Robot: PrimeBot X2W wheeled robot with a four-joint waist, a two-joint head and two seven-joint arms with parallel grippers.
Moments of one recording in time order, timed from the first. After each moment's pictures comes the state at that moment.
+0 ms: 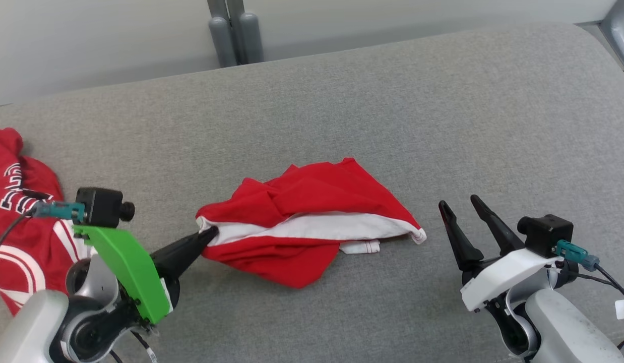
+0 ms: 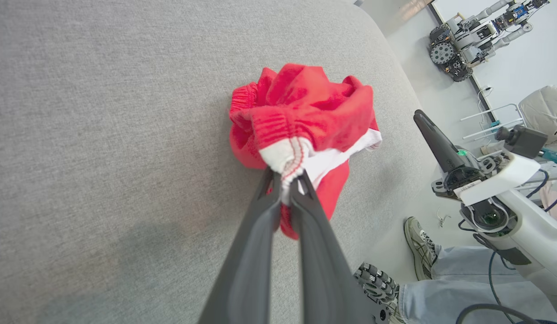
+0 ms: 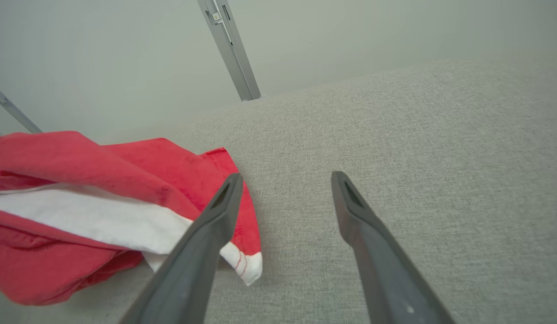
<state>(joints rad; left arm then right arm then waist) -0.29 0.56 -0.43 -0.06 -1.22 -0.08 0.56 -0.27 -0.29 0.38 0.37 0.61 0.13 -0.26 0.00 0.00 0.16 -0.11</state>
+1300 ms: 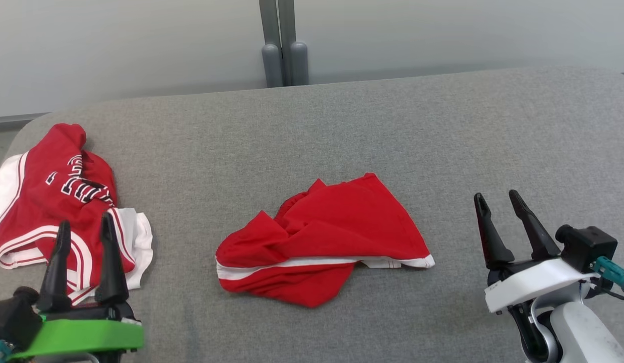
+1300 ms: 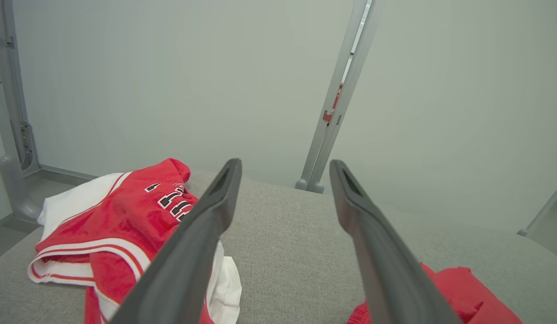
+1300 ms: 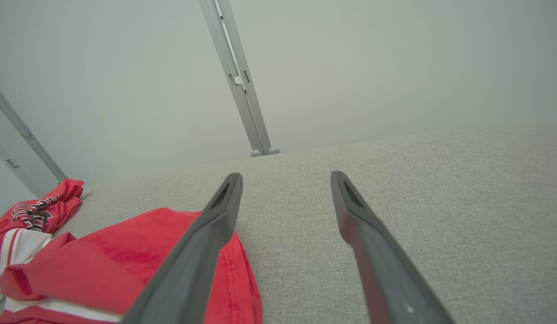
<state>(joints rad) 0.03 0.34 -0.13 -0.08 -0.66 0.08 -0.26 -0.15 -0.24 0.18 0.22 0.48 0.13 -0.26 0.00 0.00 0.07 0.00</state>
